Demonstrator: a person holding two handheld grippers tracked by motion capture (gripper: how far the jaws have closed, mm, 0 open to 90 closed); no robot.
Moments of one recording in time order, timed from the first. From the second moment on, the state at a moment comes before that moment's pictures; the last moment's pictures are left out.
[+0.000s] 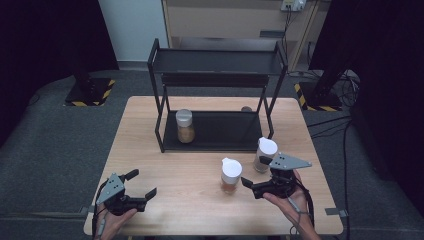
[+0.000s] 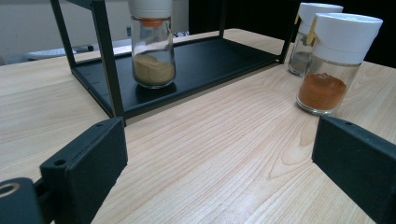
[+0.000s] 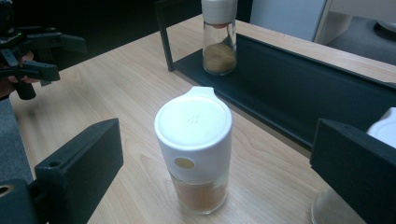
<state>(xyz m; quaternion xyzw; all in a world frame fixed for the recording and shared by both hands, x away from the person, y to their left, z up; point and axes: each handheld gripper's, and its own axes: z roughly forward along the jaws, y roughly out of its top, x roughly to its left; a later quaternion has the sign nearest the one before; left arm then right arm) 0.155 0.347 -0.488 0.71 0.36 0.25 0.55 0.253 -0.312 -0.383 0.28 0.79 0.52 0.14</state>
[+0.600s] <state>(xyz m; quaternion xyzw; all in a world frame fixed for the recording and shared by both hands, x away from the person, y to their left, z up) 0.155 0.347 -0.488 0.71 0.36 0.26 0.55 0.269 -0.279 -0.382 0.28 0.81 0.50 0.13</state>
